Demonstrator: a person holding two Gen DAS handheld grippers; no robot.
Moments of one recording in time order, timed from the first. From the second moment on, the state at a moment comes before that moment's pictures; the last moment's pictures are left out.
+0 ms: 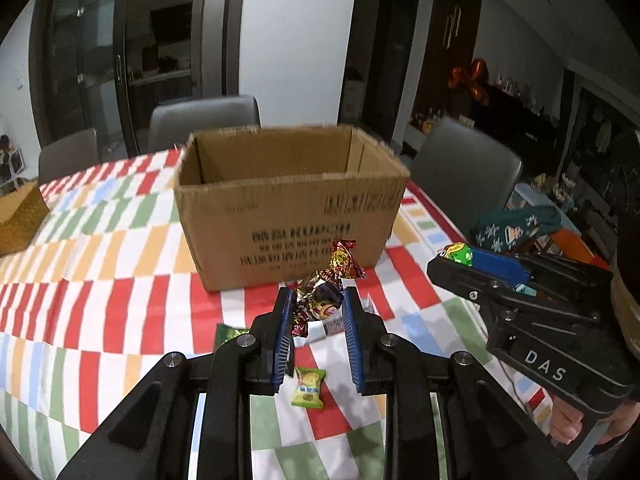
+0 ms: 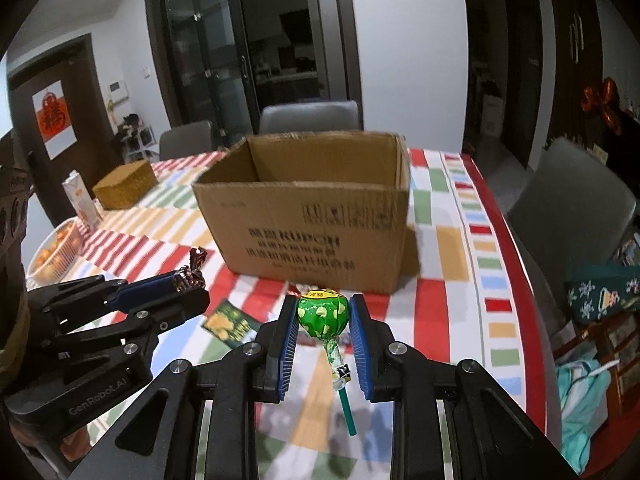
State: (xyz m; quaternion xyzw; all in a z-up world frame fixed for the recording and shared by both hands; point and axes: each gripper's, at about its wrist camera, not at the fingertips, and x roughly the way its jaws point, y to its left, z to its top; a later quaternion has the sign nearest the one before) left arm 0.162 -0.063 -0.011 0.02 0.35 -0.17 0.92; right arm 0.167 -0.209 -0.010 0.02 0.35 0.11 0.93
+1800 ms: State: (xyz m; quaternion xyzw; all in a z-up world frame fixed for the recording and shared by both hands) left arm 0.324 -0.044 0.044 0.04 0.36 -0.10 0.93; right arm 0.345 -0.193 0.046 0.03 0.35 0.07 0.93
